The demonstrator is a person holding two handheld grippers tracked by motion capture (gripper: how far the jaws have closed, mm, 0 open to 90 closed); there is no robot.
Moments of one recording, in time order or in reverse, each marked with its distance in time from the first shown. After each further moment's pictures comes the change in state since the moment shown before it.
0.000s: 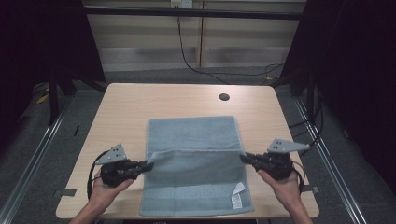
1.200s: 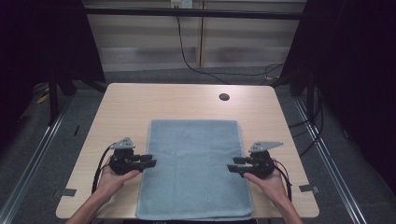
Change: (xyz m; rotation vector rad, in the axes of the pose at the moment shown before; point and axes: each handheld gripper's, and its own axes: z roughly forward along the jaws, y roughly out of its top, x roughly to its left) left arm 0.054 0.013 0.044 0.142 0.066 -0.109; right arm -0.024 -0.012 0.064 0.163 0.064 0.035
